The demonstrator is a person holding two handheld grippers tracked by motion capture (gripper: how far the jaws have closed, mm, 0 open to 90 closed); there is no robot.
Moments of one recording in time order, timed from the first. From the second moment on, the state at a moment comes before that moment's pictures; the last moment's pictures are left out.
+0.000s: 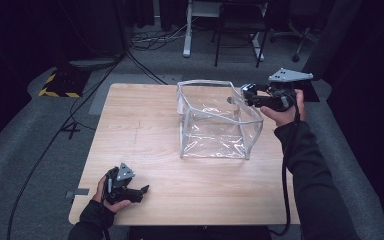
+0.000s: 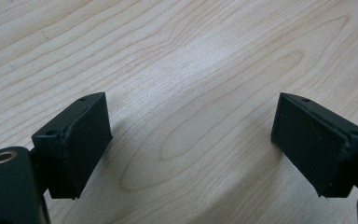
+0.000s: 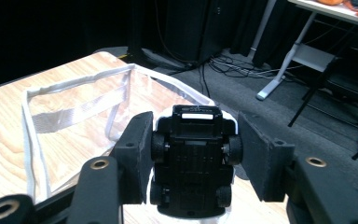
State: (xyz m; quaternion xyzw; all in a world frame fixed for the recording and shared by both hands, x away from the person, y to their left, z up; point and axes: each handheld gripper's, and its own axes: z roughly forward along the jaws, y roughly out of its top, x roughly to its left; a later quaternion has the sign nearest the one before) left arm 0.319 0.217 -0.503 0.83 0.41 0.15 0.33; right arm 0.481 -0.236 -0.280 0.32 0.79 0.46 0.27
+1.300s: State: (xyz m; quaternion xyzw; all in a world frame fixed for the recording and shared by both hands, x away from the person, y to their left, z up) left arm 0.319 0.217 -0.503 0.83 0.41 0.15 0.33; right arm 0.520 -0.170 -0.300 0.28 0.86 0.36 0.22
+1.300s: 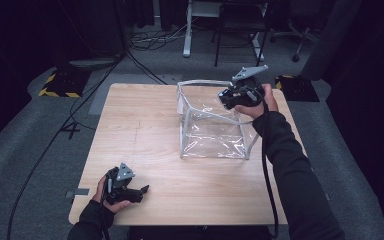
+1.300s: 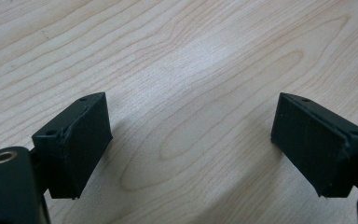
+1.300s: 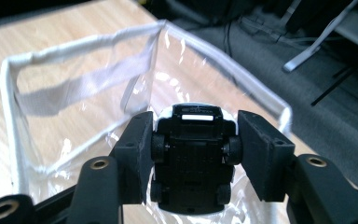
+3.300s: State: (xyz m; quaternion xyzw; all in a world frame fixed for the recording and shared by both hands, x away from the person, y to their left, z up) left arm 0.319 0.217 -0.503 0.83 0.41 0.15 0.33; right arm 0.507 -0.213 -0.302 0.22 0.94 0.21 0.15
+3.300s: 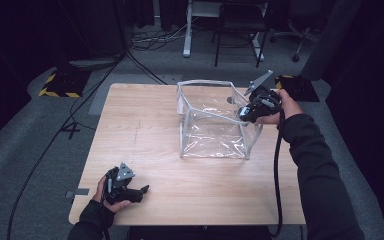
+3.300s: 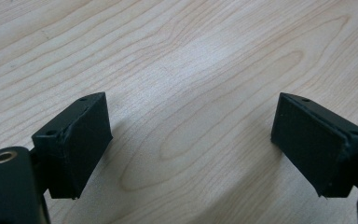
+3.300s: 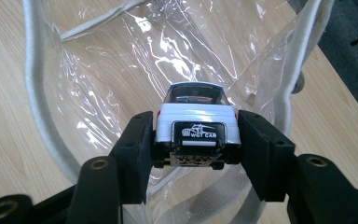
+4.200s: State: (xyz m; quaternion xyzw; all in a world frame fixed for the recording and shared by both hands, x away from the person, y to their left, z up) left arm 0.319 0.217 -0.503 0.83 0.41 0.15 0.33; right arm 0.504 -0.220 -0.302 0.21 0.94 0.21 0.15
